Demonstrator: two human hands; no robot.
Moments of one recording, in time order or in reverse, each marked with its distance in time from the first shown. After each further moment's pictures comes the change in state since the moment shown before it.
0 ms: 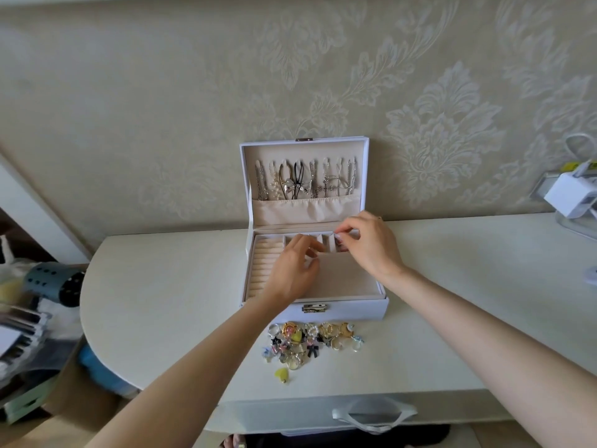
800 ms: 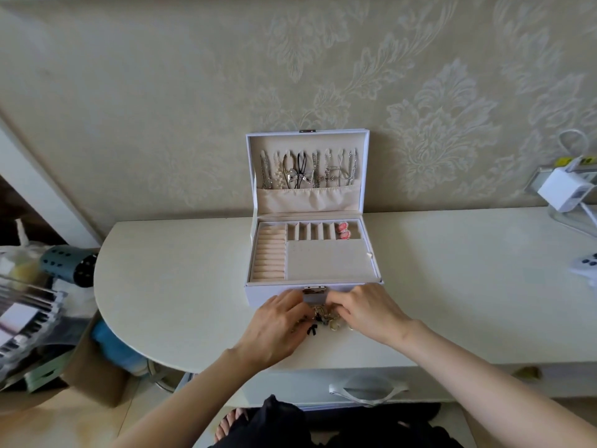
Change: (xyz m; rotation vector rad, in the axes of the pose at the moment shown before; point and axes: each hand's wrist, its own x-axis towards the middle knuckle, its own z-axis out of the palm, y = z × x) left_hand -0.111 -0.026 0.003 0.333 -0.099 0.377; right_hand -0.105 0.009 0.008 -0.323 -0.321 -0.482
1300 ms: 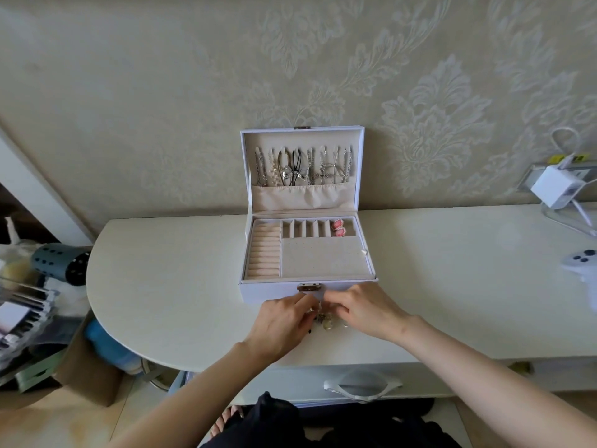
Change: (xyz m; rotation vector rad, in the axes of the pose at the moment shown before) left_hand 0.013 0.013 0.010 0.090 0.083 -0.048; right_hand -0.003 0.008 -0.001 0.053 -0.040 -0.015
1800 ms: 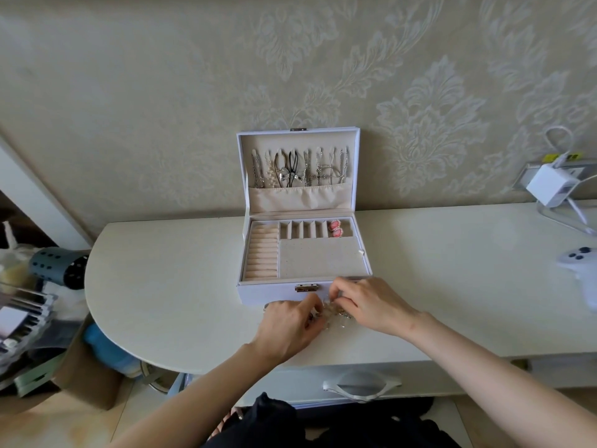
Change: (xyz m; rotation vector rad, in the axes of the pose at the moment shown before) left_hand 0.004 0.011 0.008 -0.006 -0.045 -0.113; right_hand -0.006 0.011 -0.006 0.134 -0.020 0.023
